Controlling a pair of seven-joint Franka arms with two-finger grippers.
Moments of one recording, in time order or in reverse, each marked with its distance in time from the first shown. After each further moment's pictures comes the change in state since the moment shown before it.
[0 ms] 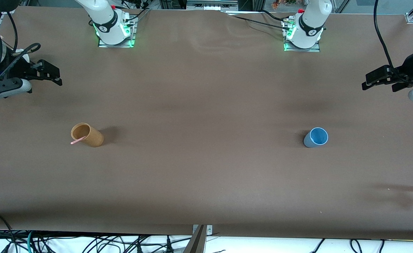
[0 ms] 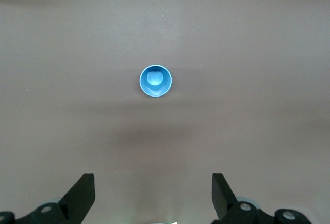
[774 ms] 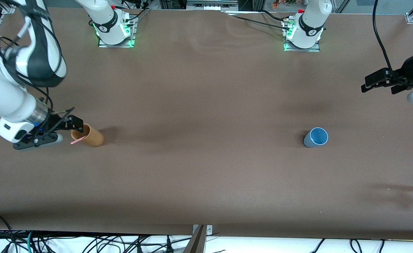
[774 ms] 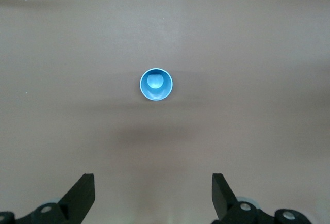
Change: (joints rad) left arm 0.001 0.026 0.000 -0.007 0.000 0.030 0.000; right arm -0.012 0.255 -0.005 -0.161 -0.018 0.539 -0.001
